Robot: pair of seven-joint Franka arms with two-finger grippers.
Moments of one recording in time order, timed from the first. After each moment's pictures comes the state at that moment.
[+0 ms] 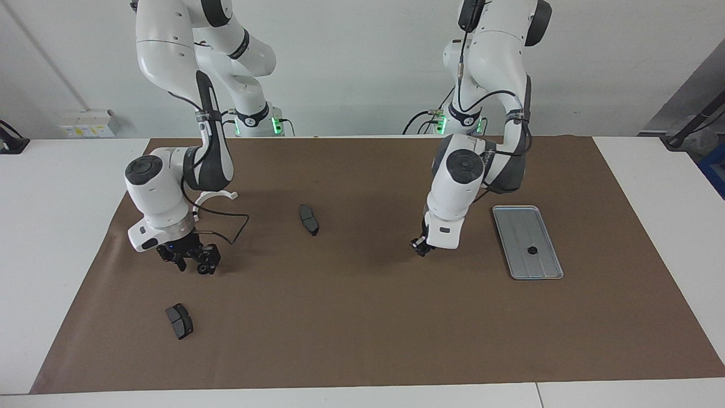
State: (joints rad) left arm -0.39 0.45 -0.12 -1.65 0.00 2.13 -1.01; right arm -0.14 0.34 0.07 -1.96 -0.05 2.49 0.10
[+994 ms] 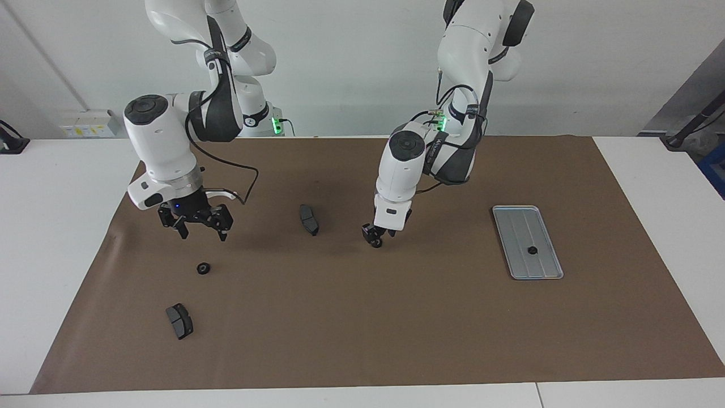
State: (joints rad) left arm -0.52 0.46 -0.10 -1.66 -0.01 2.21 -1.10; right arm -0.08 0.13 0.12 -1.94 -0.05 2.25 0.17
